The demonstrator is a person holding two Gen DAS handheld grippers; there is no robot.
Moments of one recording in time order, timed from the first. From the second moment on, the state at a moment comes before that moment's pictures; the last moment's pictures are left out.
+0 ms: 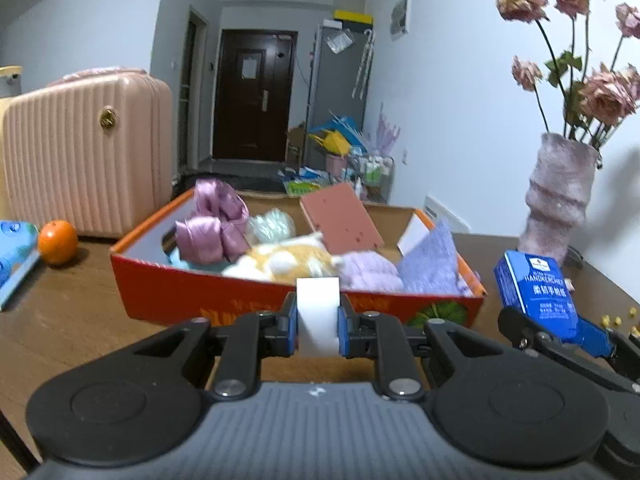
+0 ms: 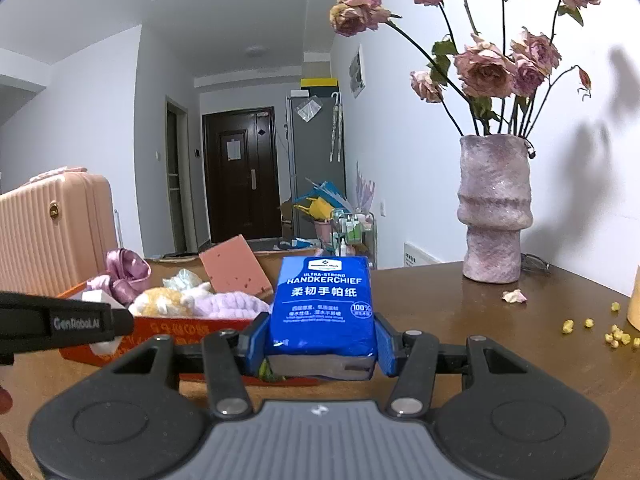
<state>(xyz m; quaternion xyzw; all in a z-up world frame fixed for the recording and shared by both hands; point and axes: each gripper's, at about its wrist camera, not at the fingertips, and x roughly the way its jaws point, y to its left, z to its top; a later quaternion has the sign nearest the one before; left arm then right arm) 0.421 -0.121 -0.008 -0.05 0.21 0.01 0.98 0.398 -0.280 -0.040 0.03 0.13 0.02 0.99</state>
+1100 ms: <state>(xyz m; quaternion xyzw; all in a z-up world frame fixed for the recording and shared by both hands) 0.498 -0.069 0.002 -0.04 0.14 0.05 0.99 0.482 -0.215 -0.040 0.01 0.10 0.04 0.99</state>
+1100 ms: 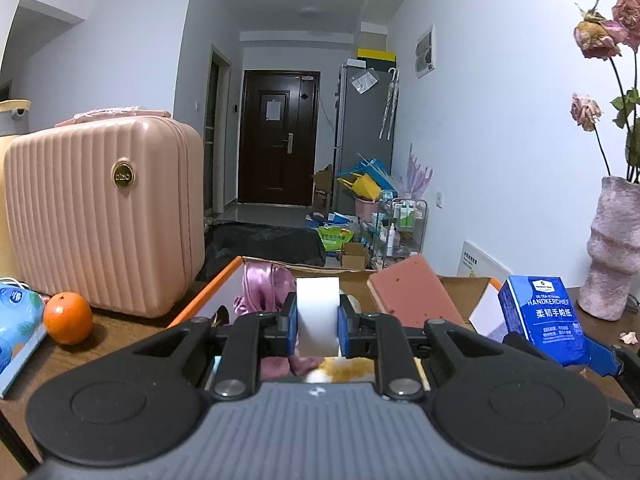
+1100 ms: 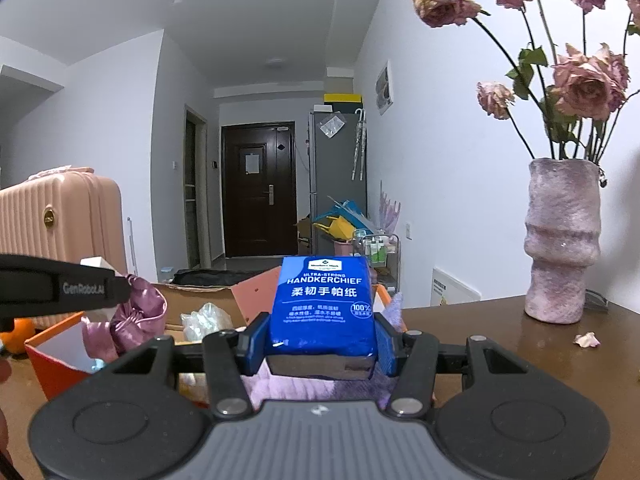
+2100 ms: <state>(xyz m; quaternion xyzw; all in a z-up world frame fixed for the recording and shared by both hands) 0.539 -0.056 -0.001 -0.02 0.12 0.07 0.99 0.537 -0.204 -0.044 0.00 0.10 0.06 0.99</state>
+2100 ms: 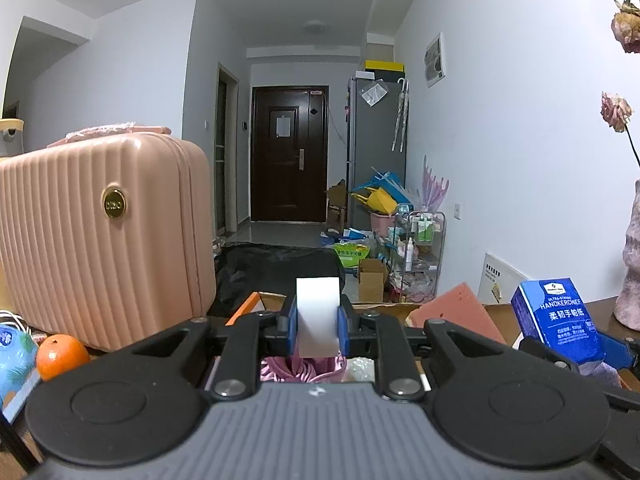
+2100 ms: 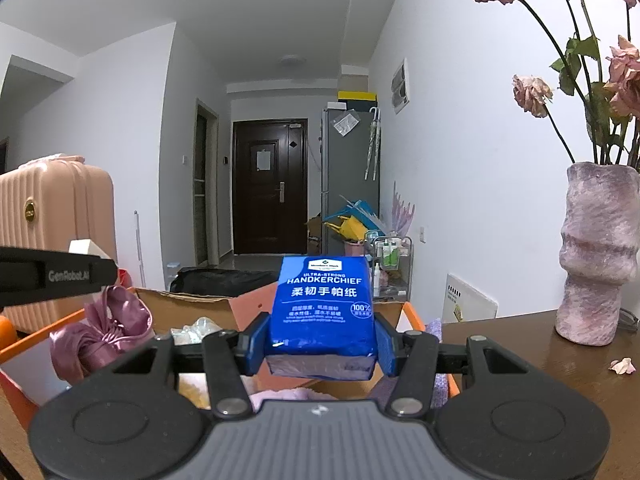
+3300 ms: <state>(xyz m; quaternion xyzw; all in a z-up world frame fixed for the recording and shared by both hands) 0.536 -0.041 0.004 -0.04 0.09 0.14 0.99 0.528 -0.200 -0.041 -0.02 0.08 0.05 1.00</state>
